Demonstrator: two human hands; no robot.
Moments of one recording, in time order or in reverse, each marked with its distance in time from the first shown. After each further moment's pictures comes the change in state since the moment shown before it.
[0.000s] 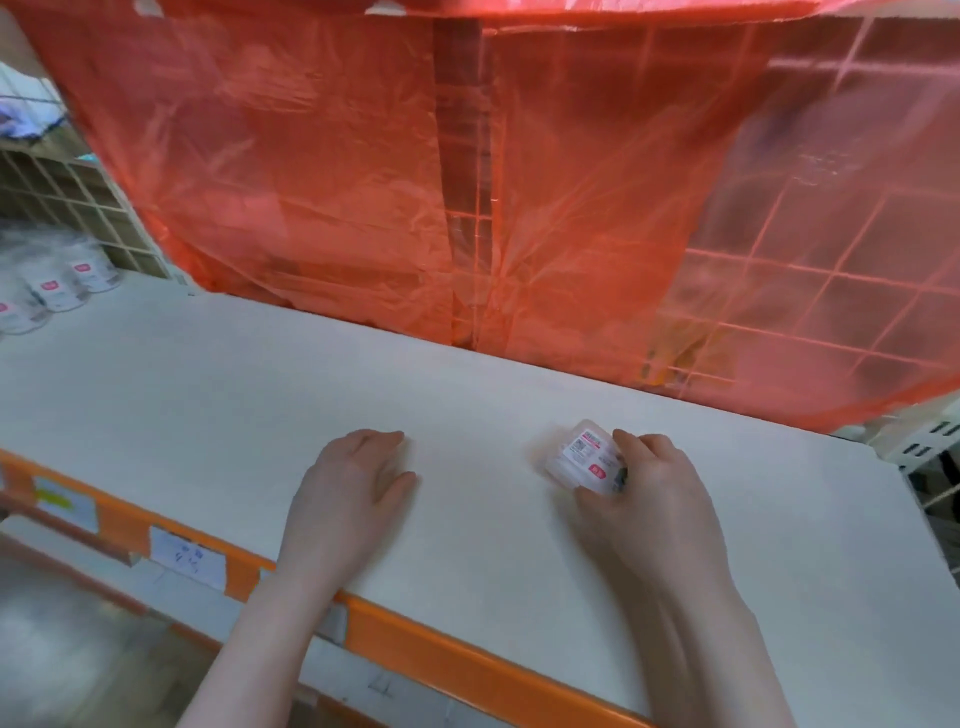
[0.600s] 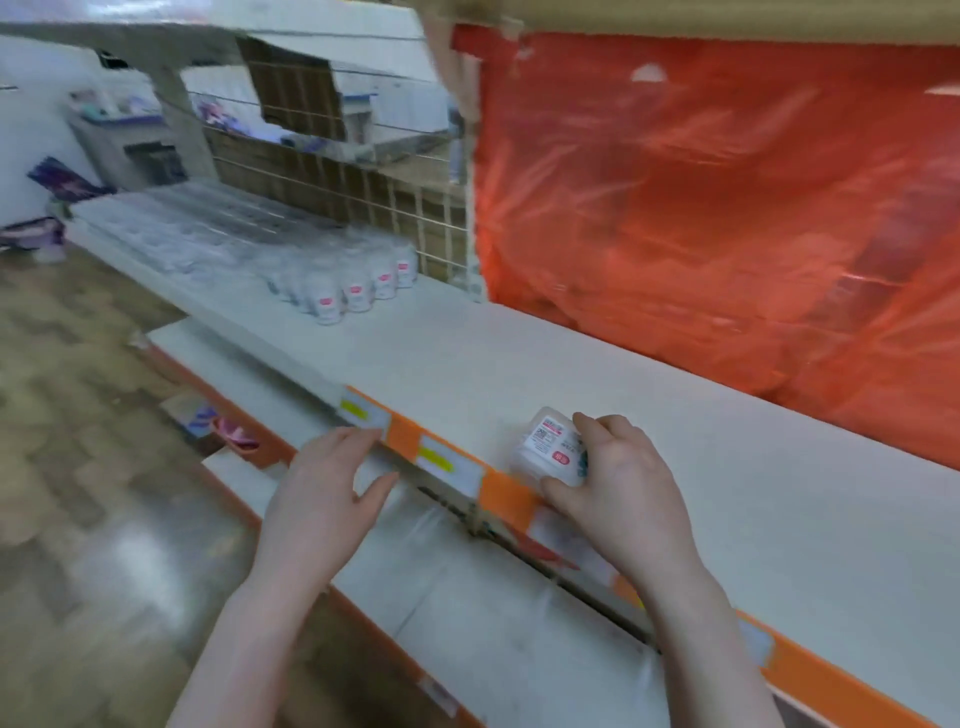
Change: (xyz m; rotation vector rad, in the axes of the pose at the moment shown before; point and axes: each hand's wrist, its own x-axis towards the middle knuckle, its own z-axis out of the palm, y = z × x) left_hand -0.084 -0.254 -0.177 0.078 0.199 -0.237; right_hand -0.053 -0.308 0.110 -0.041 -0.051 -0.464
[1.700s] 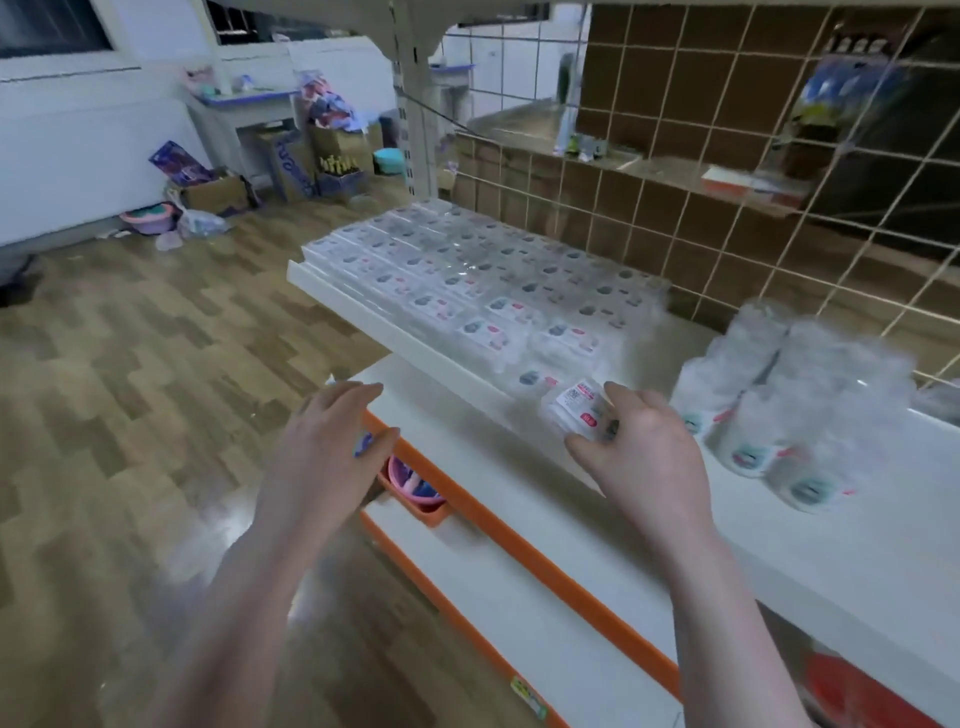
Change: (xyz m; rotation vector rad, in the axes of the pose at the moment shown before) left_hand 0.296 -0.478 -0.176 0.017 0.080 -0.189; right_hand 0.325 -0.445 0.258 0.132 -0.023 0.095
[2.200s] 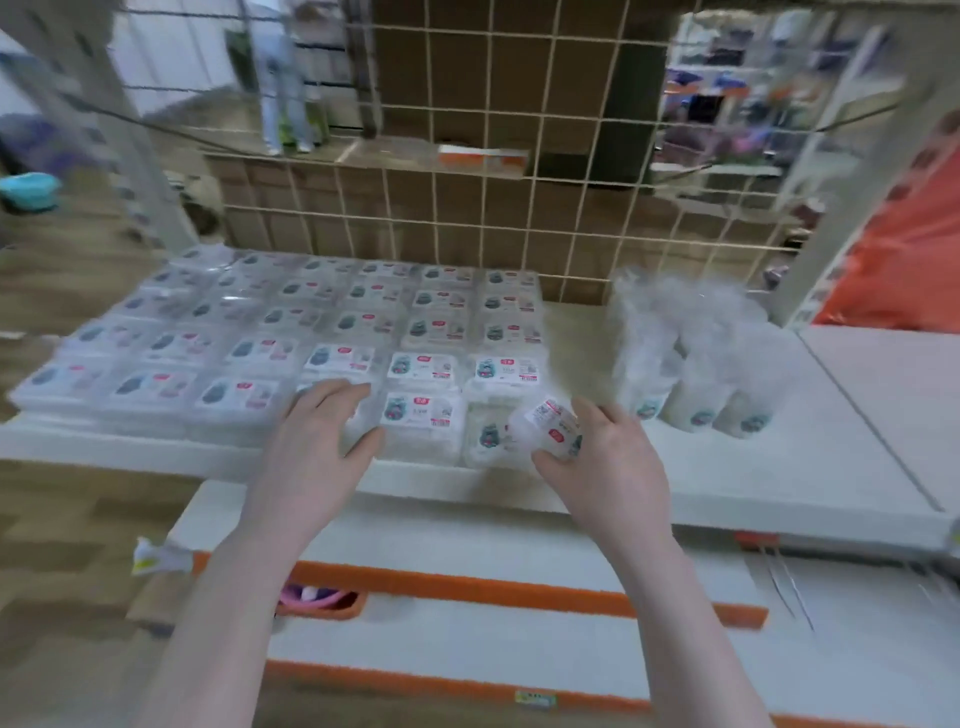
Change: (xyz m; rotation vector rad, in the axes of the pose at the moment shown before) left_hand 0.193 -0.022 0.071 -0.151 -0.373 0.556; right_hand 0.042 -0.055 0.053 -0.178 0.191 0.549
